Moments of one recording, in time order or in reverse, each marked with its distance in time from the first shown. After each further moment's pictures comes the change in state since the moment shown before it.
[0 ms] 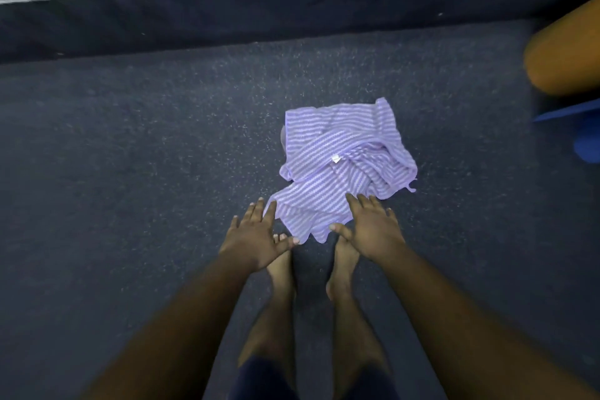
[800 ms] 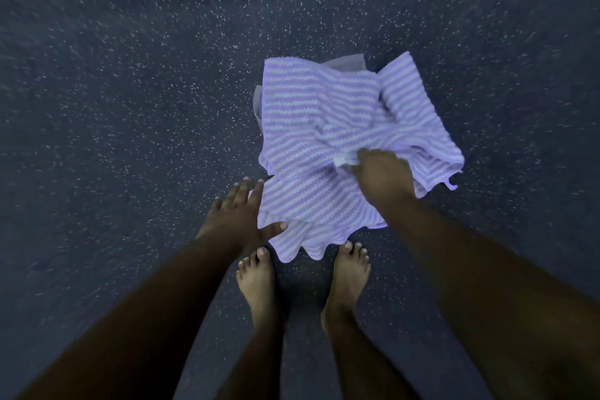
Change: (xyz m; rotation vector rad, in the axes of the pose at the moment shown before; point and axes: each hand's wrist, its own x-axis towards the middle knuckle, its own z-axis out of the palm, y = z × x) left_hand 0.240 -0.028 0.089 0.049 -0.120 -0.031; right_hand 0.283 0.083 0.083 -0.182 0.176 0.021
